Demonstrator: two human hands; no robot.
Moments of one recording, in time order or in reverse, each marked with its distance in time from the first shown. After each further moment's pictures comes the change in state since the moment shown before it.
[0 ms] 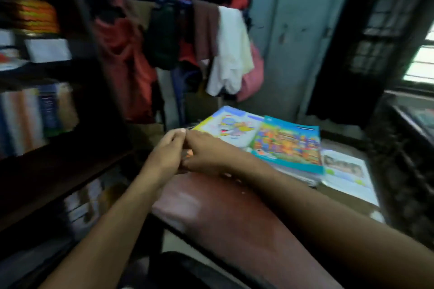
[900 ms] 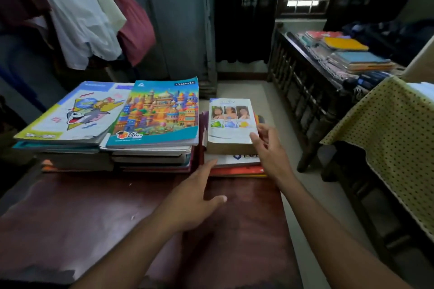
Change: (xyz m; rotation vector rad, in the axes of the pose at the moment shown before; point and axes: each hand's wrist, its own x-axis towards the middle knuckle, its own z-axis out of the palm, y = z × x) left_hand -0.075 -0.064 0.264 0.767 -0.917 0.319; right_hand -0.298 0.300 0.031 0.572 0.900 0.787
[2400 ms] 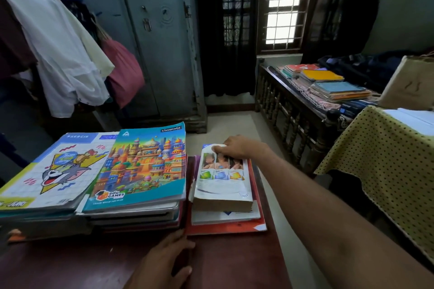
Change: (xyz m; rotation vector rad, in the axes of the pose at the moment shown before) left_hand 0.010 -0.076 0.011 0.126 0.145 0.116; right_hand 0.181 -0.033 0.019 -0.866 -0.554 0.015
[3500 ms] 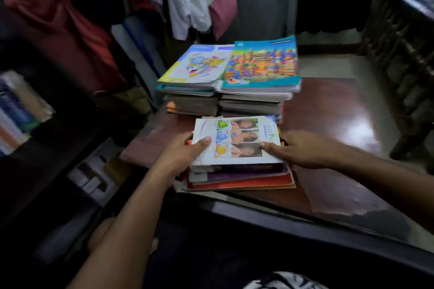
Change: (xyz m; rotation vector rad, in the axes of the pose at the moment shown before) left_hand -0.155 -0.026 -0.114 -0.589 0.265 -0.649; right_hand -0.235 -0.163 0.113 0.050 -0.186 -0.293
